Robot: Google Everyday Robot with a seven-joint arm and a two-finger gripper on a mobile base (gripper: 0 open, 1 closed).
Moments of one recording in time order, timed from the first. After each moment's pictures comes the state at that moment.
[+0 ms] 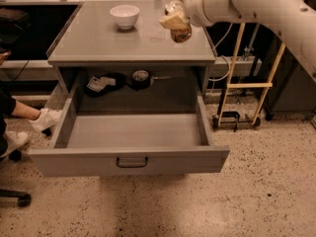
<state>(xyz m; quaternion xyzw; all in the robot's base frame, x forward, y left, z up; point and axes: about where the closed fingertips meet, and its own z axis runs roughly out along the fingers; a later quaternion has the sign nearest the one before) 0.747 -0.059 1.004 -0.51 0.64 0.00 0.57</state>
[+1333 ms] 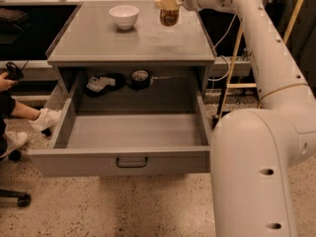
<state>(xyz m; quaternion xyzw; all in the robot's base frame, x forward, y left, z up) 0.883 -0.048 1.001 -0.45 0.64 0.11 0.62</state>
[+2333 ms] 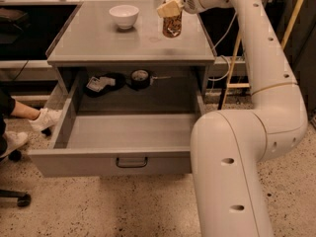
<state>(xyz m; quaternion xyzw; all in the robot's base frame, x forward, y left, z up) 0.873 -0.057 0.974 -0.43 0.72 0.16 0.53</state>
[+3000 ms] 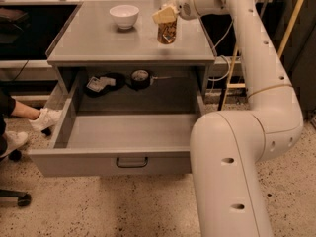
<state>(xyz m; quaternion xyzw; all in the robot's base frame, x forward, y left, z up) 0.871 -0.044 0.952 -0.42 0.72 0.20 0.51</state>
